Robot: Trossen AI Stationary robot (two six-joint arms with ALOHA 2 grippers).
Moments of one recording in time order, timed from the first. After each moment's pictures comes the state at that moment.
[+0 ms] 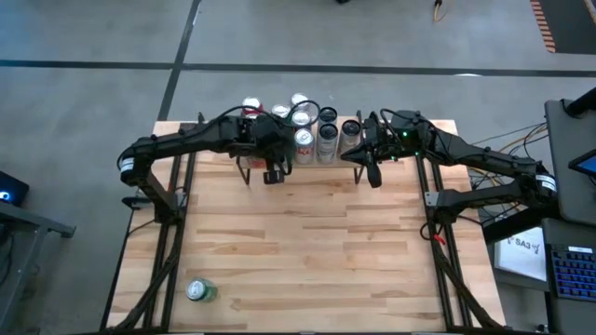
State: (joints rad) left arm 0.19 1.67 1.77 -1.09 -0.26 0.23; right arm -0.39 1.08 0.99 -0.28 -0.37 -0.07
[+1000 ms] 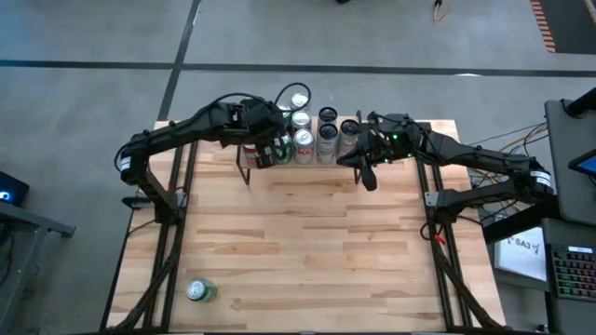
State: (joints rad) left arm 0.24 1.66 1.87 -1.23 -0.41 0.21; right arm -0.37 1.14 0.99 -0.29 -0.37 -0.09
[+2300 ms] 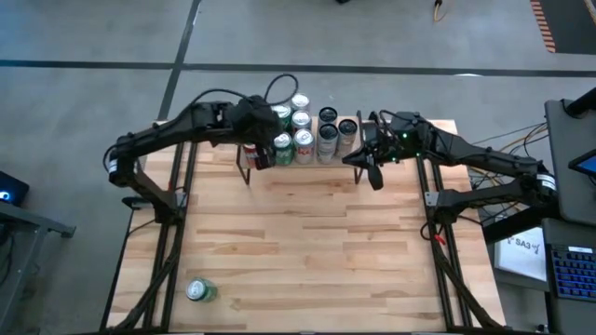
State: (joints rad) left arm 0.23 1.58 1.83 -1.11 -0.30 0.21; right arm -0.36 1.08 1.01 -0.34 -0.37 0.02
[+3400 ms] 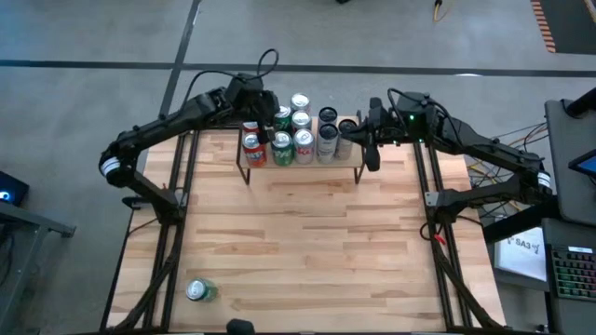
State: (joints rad) left arm 0.53 1.52 1.52 -0.63 -0.13 0.51; right arm -0.41 1.14 1.24 -0.42 -0.26 -0.11
